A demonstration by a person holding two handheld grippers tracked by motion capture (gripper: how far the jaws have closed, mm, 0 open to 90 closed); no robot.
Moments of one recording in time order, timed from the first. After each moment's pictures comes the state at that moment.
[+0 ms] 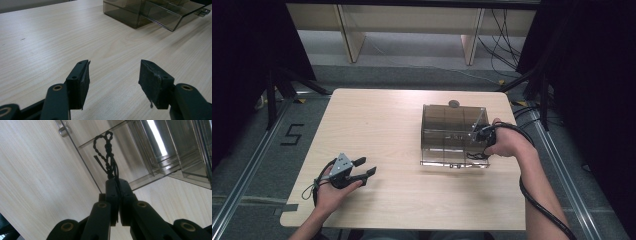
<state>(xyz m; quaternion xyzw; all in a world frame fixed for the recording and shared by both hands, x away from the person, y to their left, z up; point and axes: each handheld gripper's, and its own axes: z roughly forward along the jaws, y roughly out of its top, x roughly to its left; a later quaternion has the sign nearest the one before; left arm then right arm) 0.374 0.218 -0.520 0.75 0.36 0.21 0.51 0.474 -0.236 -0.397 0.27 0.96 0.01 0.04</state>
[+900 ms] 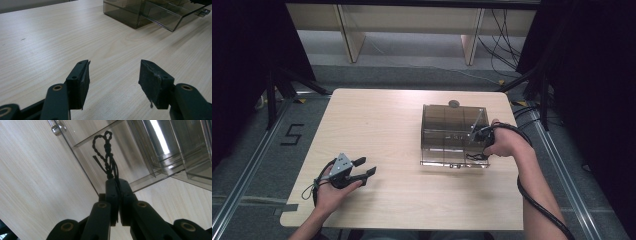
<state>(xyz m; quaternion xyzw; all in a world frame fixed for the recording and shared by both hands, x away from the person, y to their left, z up) 0.374 0.218 -0.520 0.75 0.36 0.21 0.51 0.479 -0.234 -0.406 0.28 0.96 0.01 0.03</state>
